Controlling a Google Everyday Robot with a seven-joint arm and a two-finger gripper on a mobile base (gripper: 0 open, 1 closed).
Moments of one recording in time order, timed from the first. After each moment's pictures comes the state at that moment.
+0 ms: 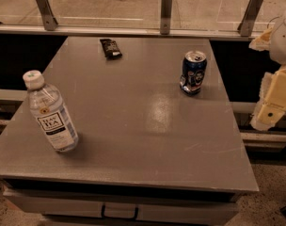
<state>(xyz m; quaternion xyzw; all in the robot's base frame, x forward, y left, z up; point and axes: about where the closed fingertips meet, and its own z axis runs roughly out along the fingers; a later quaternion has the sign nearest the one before) 0.438 -0.217 0.976 -0.60 0.78 -0.03 0.16</state>
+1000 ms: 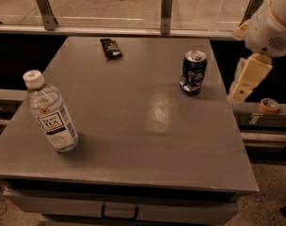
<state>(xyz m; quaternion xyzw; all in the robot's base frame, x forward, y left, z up) 0.519 -0.213 0.956 -0.61 0.77 -0.03 0.21</state>
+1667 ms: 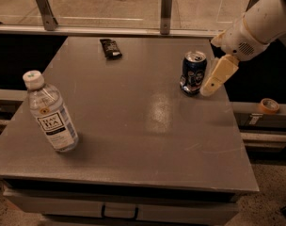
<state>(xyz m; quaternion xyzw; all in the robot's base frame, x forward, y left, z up) 0.588 -0.184 0.912 -0.57 0.77 0.06 0.27</state>
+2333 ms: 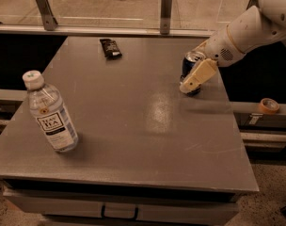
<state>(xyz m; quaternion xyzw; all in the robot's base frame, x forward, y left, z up) 0.612 -0.141 0.886 -0.55 0.76 0.16 0.30</state>
